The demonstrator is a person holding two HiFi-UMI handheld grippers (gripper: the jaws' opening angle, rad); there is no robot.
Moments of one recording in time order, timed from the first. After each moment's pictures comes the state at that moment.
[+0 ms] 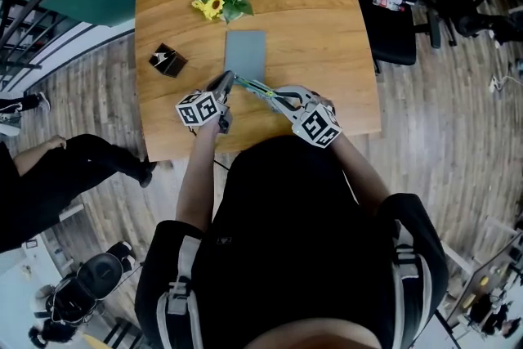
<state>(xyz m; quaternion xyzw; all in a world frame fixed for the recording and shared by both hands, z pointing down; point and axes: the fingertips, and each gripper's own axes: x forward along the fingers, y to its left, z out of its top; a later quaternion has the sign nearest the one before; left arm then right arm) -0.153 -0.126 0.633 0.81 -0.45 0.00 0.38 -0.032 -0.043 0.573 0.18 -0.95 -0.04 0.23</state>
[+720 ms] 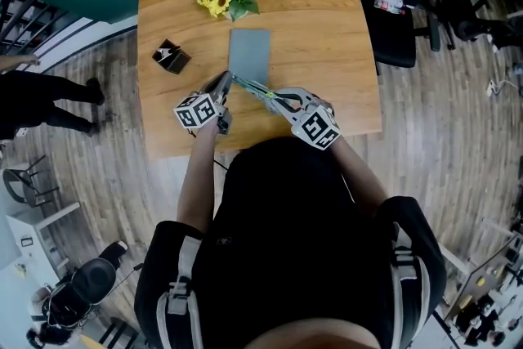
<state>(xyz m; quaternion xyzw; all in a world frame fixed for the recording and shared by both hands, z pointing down) -0.175 -0.115 0.627 0.80 -0.46 -0.03 0.38 -0.049 -0.032 0.572 0.18 -0.96 -0.03 0.23</state>
